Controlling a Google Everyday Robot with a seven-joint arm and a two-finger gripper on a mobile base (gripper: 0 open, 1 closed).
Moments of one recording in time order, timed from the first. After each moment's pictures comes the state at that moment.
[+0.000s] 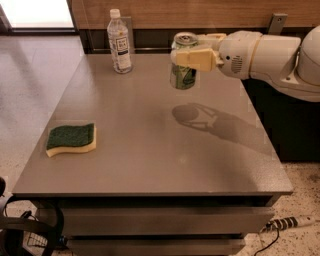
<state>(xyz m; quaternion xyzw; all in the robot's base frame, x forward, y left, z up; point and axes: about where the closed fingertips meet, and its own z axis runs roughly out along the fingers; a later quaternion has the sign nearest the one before) 0.615 -0.076 0.996 -0.36 0.66 0.29 0.59</state>
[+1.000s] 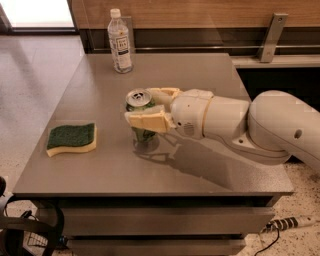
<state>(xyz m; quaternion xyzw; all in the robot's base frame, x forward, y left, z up) 0.515 0.025 0.923 -0.41 0.64 0.30 0.58</state>
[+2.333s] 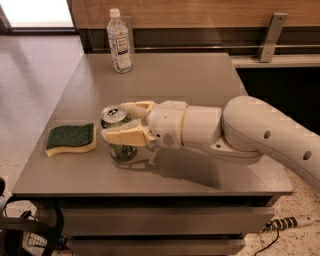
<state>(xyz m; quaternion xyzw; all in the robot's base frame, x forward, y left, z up) 0.488 0.080 0.901 -0.45 0.61 0.36 0.54</state>
